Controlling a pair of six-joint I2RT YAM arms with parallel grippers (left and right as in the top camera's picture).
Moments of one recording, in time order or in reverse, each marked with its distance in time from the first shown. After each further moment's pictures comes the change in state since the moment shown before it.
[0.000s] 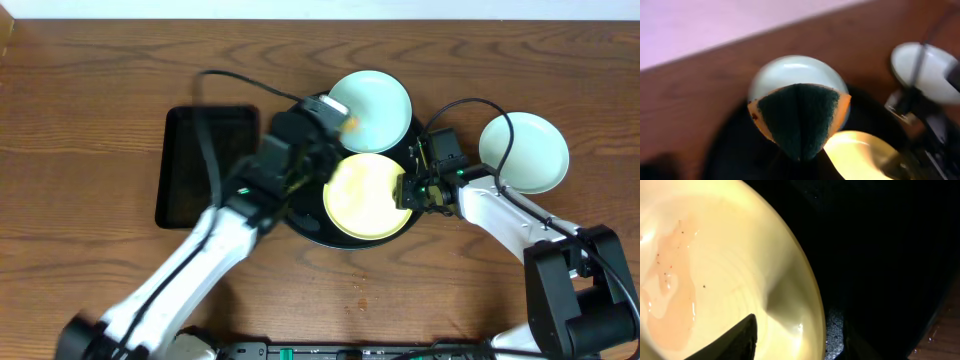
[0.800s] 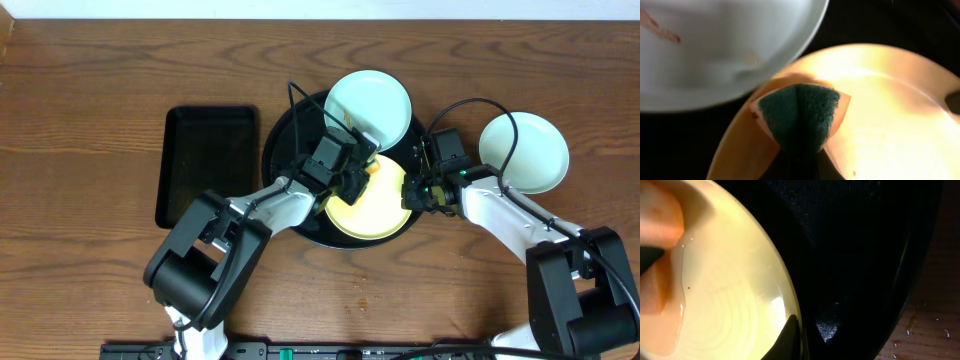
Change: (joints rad) left arm -0.108 0.560 0.047 0.119 0.095 0.047; right arm -0.010 -0.006 -0.006 -0.005 0.026 0.000
